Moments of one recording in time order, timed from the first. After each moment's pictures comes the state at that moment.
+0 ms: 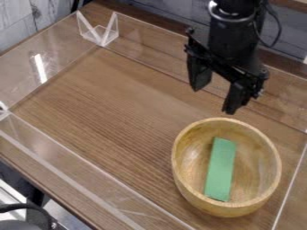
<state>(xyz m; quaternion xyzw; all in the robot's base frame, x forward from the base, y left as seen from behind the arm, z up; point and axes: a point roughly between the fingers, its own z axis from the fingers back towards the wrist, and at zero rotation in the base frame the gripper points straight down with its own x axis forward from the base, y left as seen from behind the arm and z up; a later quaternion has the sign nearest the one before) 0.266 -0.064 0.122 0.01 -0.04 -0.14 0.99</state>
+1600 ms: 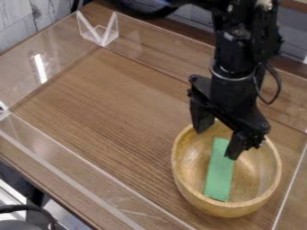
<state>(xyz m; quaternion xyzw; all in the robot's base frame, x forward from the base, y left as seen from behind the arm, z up) 0.239 -0.092 0.085 0.00 -0.04 -0.17 0.99</state>
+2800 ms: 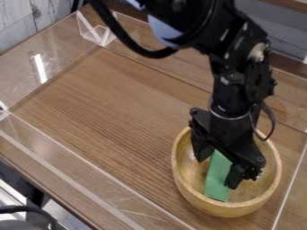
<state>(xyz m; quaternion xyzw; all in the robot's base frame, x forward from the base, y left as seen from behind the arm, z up) 0.231 -0.100 0.047 -0.02 -0.03 -0.17 0.98</state>
